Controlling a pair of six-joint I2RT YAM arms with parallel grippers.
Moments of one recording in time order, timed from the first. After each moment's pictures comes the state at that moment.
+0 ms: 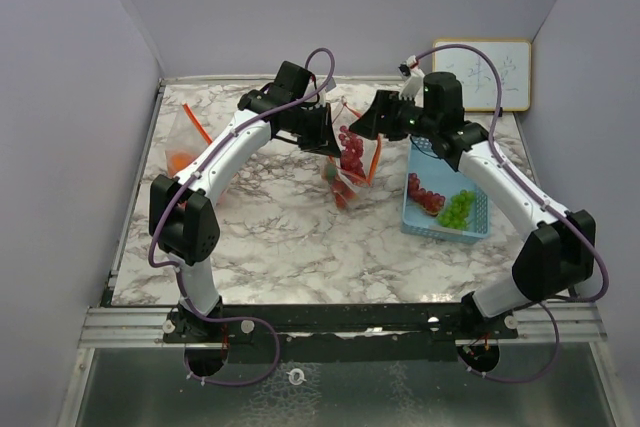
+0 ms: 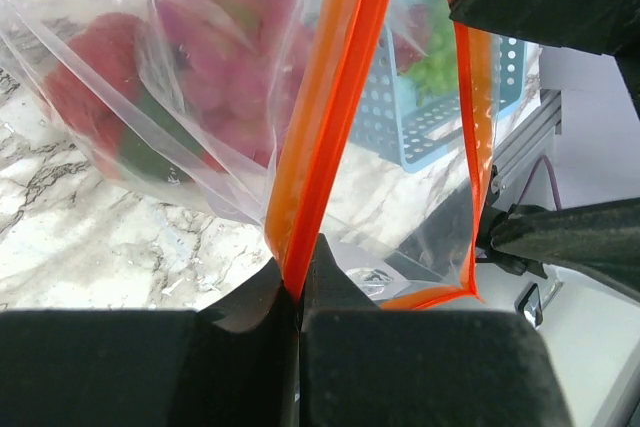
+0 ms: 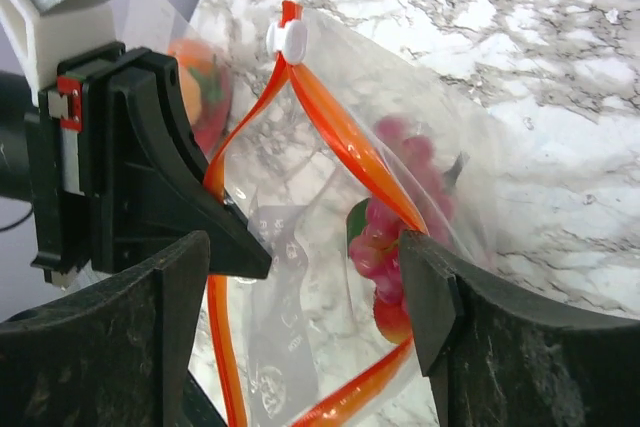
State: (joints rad) left arm -0.49 1.82 1.75 -0.83 0.56 -0.44; right arm 0.38 1.52 1.31 -0.19 -0.47 0.45
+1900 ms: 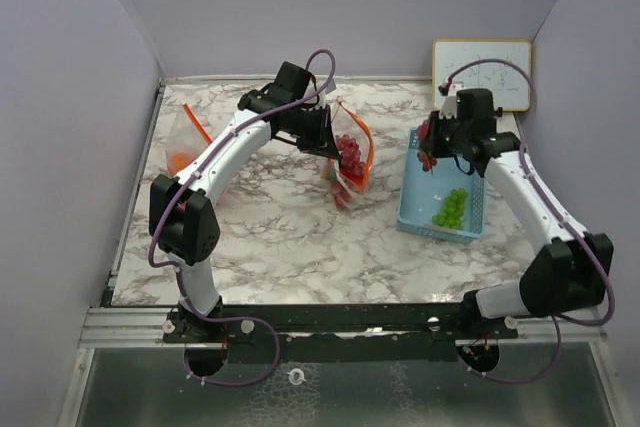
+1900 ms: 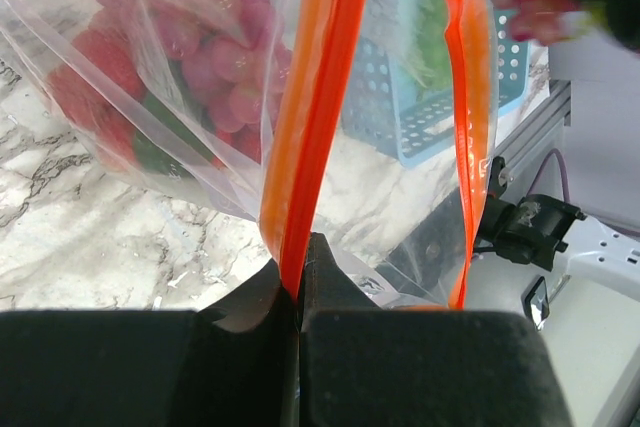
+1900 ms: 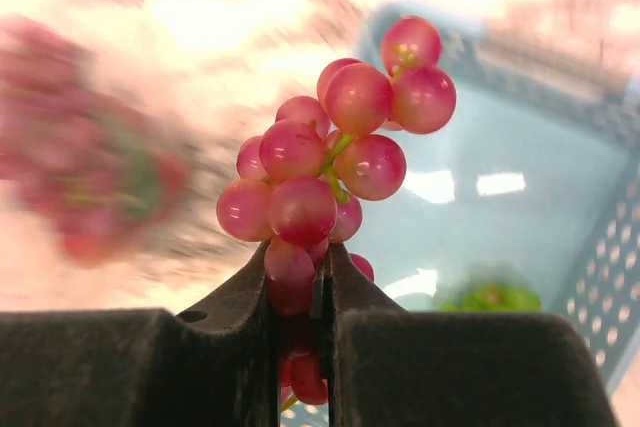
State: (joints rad) left arm -0.49 1.82 1.75 -0.85 0.56 -0.42; right arm 0.19 1.46 1.15 -0.53 -0.04 0.11
